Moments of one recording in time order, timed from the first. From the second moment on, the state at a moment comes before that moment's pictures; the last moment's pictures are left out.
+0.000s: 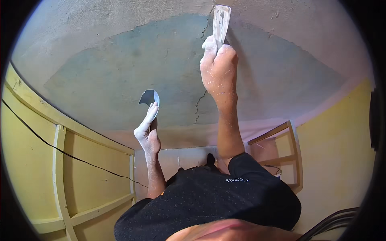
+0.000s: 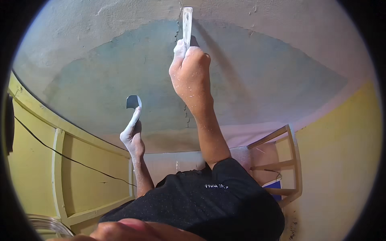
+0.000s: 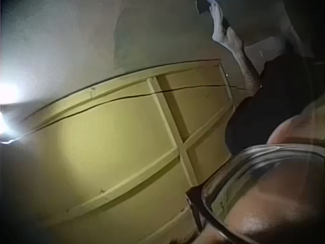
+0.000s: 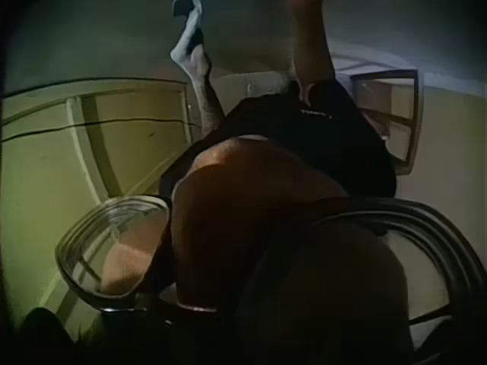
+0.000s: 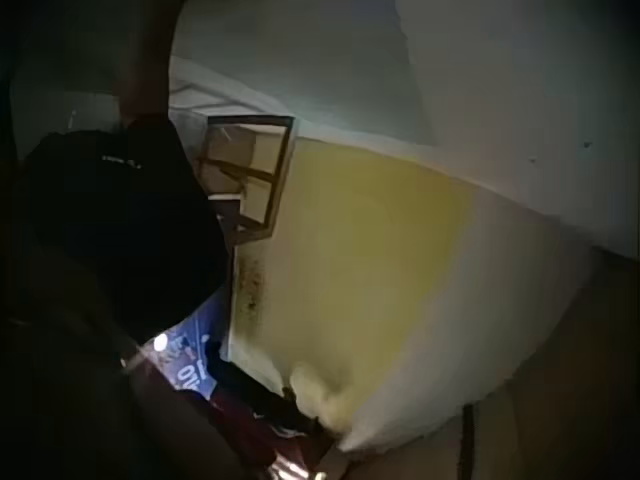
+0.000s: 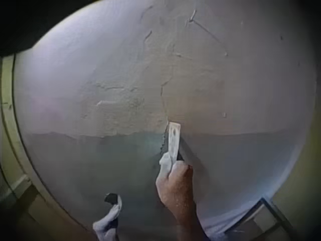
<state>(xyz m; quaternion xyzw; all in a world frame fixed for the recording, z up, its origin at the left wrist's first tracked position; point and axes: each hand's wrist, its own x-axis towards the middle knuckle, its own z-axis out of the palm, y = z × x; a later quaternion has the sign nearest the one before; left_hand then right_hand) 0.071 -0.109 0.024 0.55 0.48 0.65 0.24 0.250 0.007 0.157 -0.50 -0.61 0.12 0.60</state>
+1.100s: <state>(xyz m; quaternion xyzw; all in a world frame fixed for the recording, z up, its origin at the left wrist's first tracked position) 0.083 -0.136 0.018 0.51 0.50 0.66 0.24 0.276 0.000 0.151 -0.52 -0.62 0.20 0.55</state>
